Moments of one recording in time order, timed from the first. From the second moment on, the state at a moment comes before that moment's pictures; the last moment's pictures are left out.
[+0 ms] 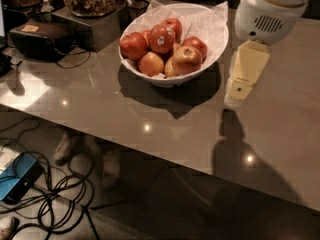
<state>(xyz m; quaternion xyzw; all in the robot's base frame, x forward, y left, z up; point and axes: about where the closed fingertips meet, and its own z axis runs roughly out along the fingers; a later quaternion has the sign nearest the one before) 0.484 -0.161 0.977 -0.58 0.81 -0.03 0.11</state>
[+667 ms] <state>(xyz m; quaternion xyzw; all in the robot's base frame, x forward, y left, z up) 0.497 -0.152 0.976 -0.56 0.81 -0.02 0.14</state>
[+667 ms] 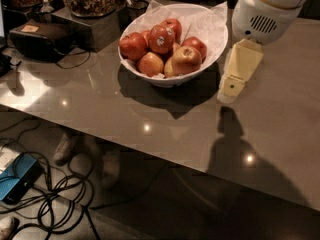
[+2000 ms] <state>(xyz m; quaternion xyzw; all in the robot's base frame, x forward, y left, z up) 0.550 -0.112 1.001 -0.53 0.83 0.01 0.18</state>
